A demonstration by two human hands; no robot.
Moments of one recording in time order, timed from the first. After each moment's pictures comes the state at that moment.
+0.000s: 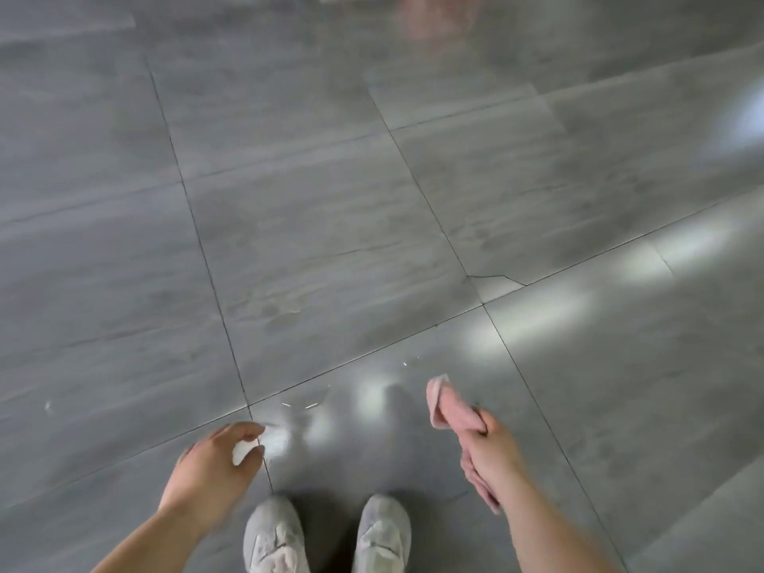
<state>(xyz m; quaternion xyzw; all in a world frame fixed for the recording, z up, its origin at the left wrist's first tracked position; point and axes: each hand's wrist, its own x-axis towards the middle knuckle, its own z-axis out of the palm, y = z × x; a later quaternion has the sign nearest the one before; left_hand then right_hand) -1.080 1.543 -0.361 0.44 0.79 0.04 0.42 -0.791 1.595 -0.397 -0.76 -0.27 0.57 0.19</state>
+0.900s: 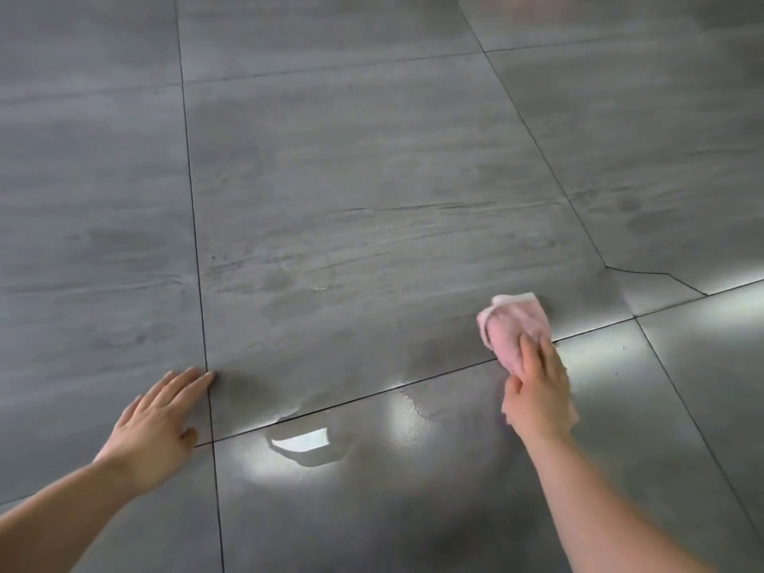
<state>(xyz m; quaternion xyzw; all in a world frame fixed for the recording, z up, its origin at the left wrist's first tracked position) -1.182 1.588 -0.682 0.48 0.81 -0.09 0.32 -0.819 1.728 -0.721 -0.71 -0.68 0.15 0.06</state>
